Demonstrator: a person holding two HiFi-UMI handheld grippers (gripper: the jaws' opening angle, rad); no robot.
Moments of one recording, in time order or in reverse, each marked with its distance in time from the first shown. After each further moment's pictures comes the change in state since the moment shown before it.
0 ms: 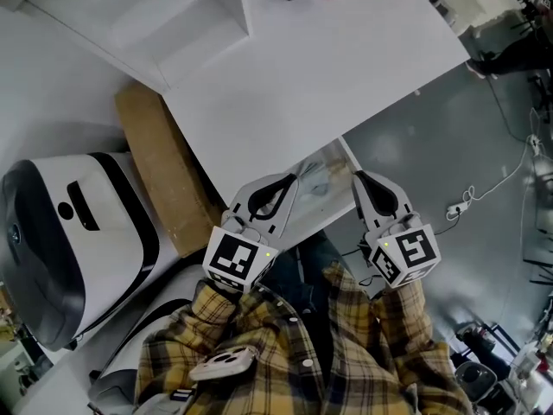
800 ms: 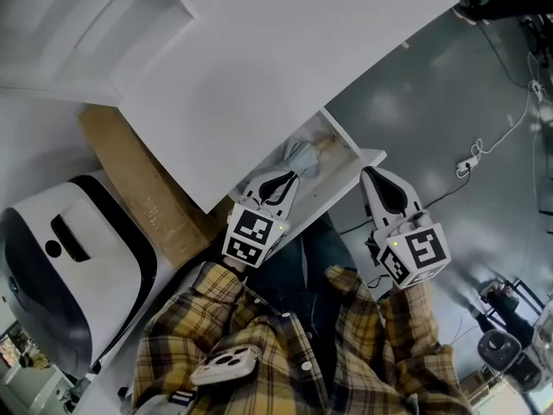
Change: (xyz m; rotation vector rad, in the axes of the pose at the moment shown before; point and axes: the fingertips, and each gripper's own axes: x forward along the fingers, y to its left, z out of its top) left arm 0.075 -0.017 -0.160 0.026 0.380 -0.165; right arm -0.024 -0.047 -0.075 0.124 0.047 -0.137
